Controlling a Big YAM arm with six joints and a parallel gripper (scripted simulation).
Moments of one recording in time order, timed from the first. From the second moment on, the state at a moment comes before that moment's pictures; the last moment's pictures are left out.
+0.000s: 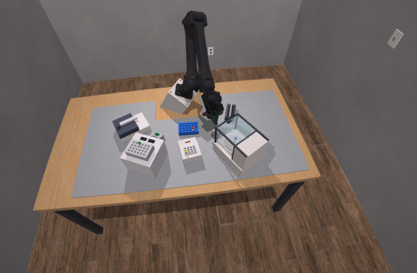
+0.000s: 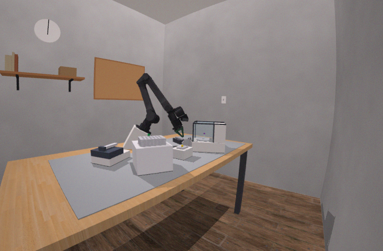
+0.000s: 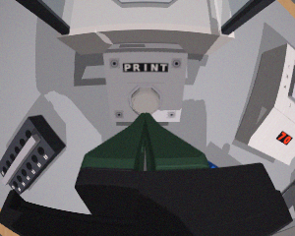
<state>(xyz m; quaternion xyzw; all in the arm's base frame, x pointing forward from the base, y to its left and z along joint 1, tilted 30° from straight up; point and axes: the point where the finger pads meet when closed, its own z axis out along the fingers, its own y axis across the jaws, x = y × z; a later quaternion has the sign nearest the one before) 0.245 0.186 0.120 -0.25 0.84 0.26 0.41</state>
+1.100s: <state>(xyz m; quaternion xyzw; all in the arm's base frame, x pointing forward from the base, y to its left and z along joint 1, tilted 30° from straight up) 0.251 0.193 0.115 -0.25 0.84 0.26 0.41</state>
